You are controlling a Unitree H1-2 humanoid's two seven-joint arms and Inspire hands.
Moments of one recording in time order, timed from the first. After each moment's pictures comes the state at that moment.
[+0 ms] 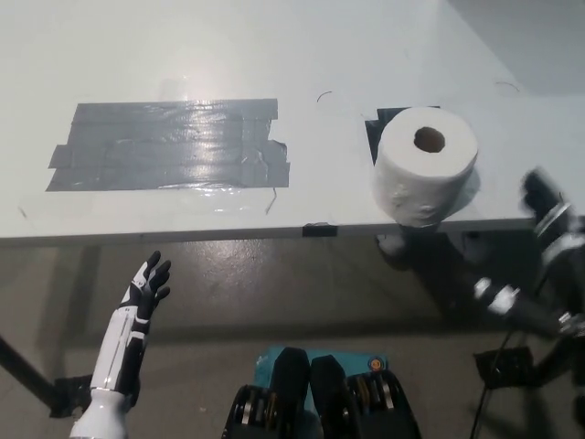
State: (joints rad) left_arm 0.02 0.11 0.00 -0.14 0.10 -0.08 -0.03; right_arm -0.15 -0.19 -0.08 -0.32 -0.01 -0.08 0.07
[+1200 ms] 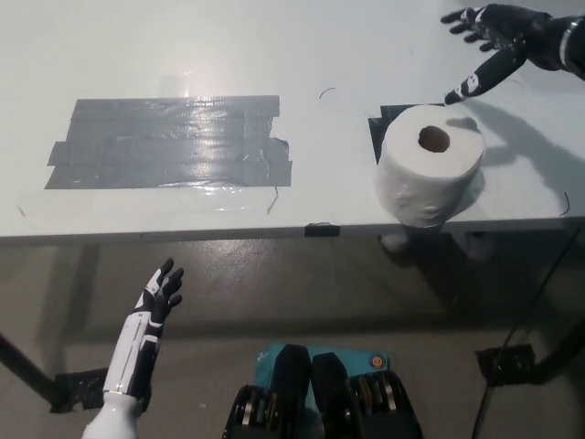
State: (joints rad) left_arm 0.02 0.10 -0.03 -0.10 0.10 -0.07 -0.03; right_arm -1.28 -0.47 0.54 0.91 -0.13 0.34 0.60
